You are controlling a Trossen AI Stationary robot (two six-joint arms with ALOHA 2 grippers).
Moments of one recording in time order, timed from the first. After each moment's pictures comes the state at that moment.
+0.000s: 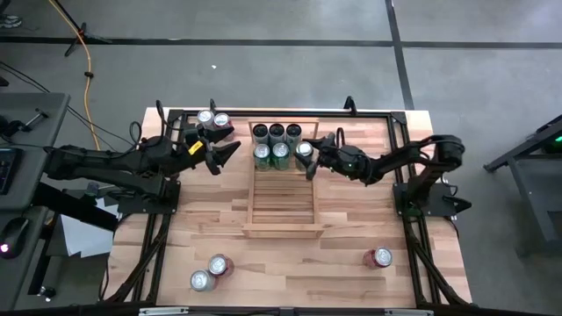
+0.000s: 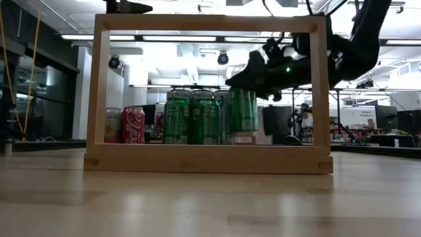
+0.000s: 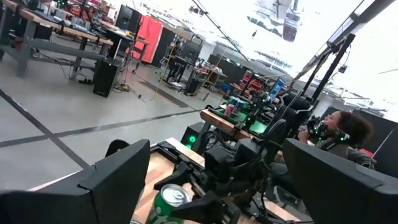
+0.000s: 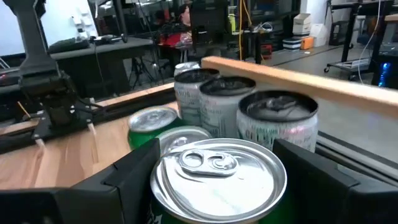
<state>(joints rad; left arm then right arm) -0.02 0.77 0.62 0.29 -0.48 -0.38 -0.20 1.67 0.51 1.11 0.27 0.13</state>
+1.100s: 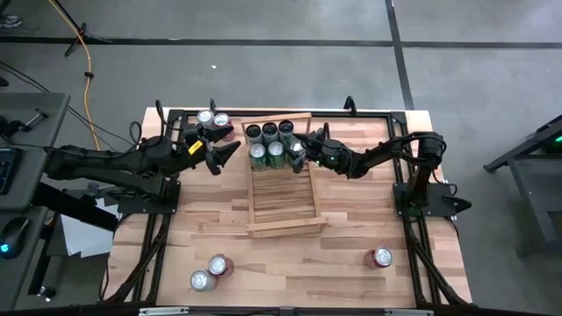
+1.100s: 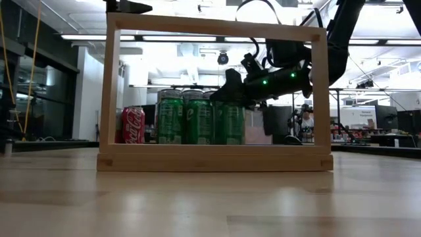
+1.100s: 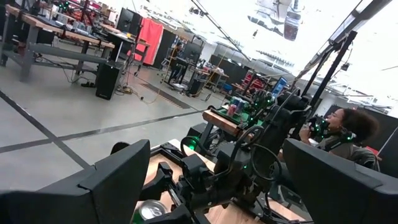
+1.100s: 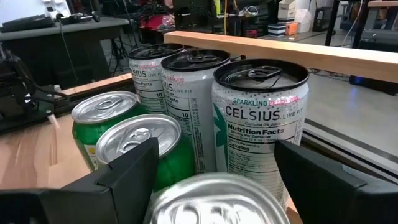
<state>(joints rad) -0.02 0.77 0.62 0.30 -0.48 -0.36 -0.26 1.84 0.69 1.02 0.28 0.13</state>
